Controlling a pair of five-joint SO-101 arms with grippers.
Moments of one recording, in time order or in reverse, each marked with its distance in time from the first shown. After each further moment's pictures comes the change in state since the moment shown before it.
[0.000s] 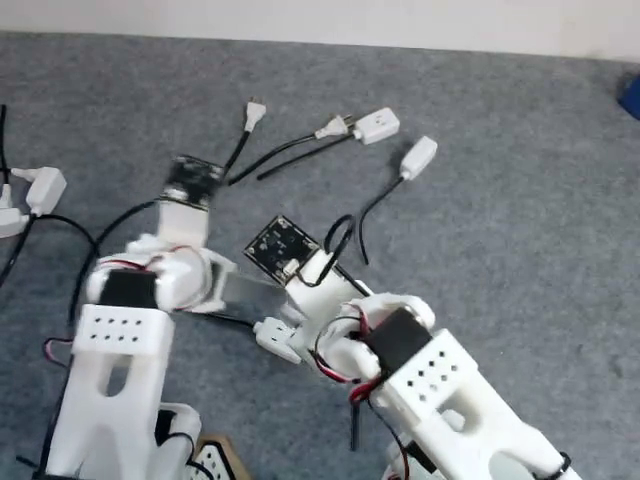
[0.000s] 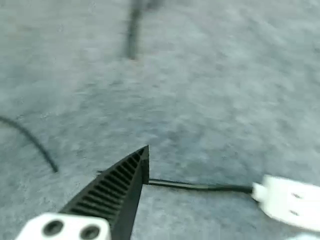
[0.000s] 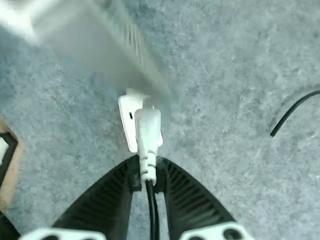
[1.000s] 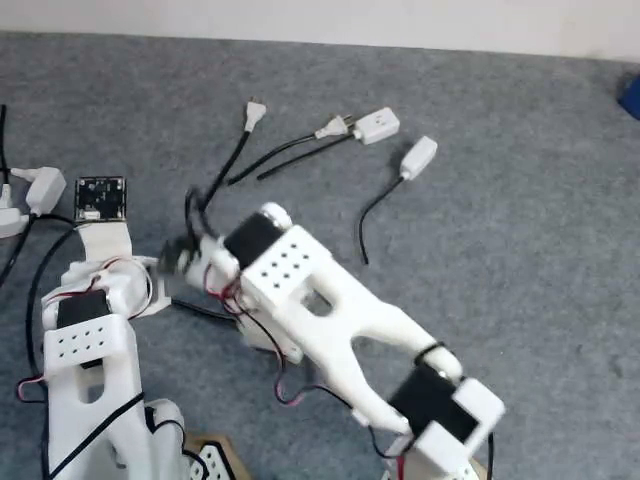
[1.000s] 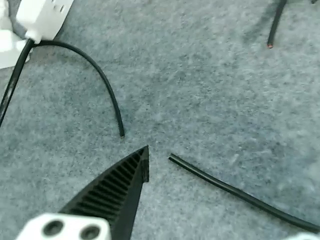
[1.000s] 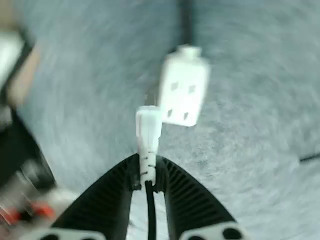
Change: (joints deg) left arm -18.8 0.0 11.3 -13.7 0.0; right arm -6.8 46.5 -41.7 27.8 25.5
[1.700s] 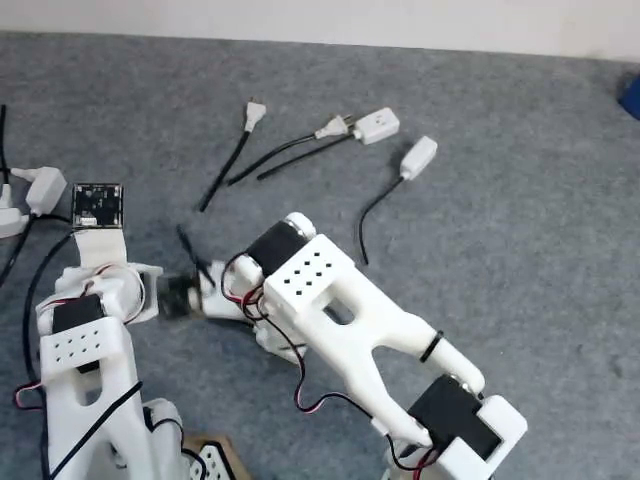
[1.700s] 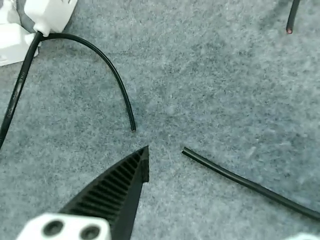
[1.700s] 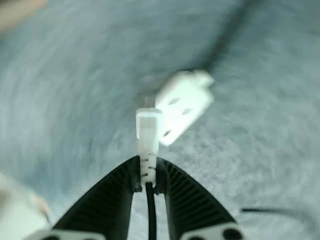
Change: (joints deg) left arm -2.3 0.1 1.8 -1.1 -4.0; right arm 2.4 -4.5 6.9 -12.1 11.4
